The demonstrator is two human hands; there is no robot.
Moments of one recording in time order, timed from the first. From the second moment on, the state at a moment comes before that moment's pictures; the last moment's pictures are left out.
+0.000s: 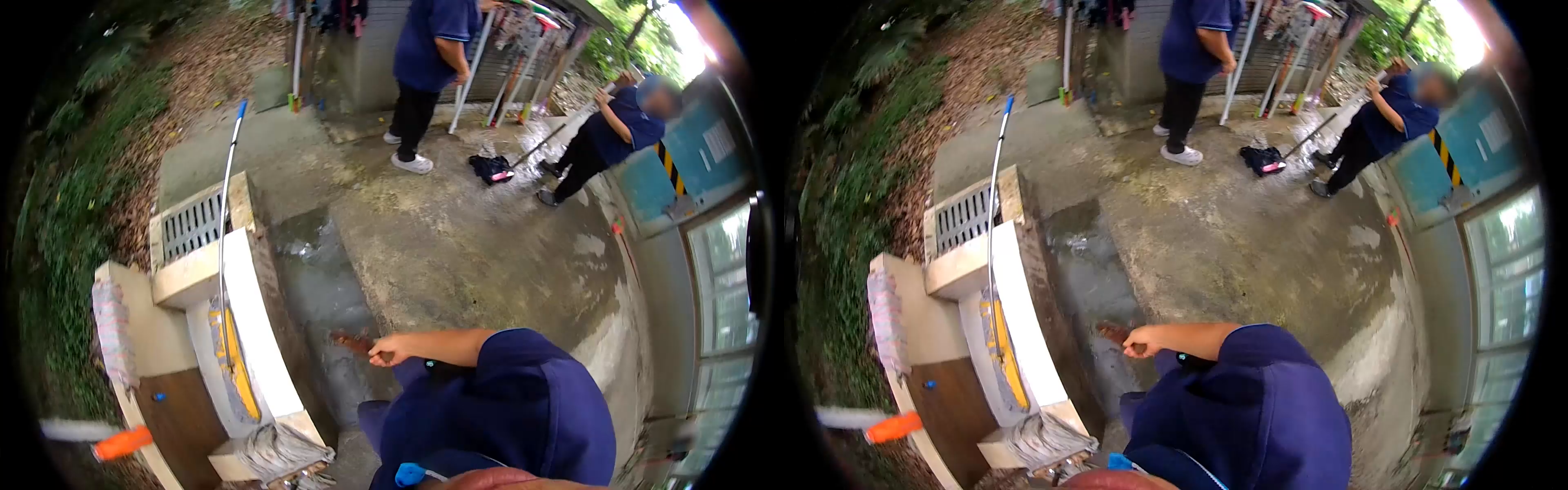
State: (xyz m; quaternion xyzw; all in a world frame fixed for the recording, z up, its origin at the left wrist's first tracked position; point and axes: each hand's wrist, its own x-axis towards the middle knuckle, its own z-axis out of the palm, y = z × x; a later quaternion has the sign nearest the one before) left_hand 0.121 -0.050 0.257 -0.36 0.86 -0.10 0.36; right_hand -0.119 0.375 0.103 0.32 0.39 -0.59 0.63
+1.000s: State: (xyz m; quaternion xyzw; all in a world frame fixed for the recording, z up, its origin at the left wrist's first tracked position) left_hand 0.591 0.025 0.129 -0.59 0.75 0.18 0.24; right_hand 0.113 0.271 0.158 0.04 0.70 -0.19 0.68
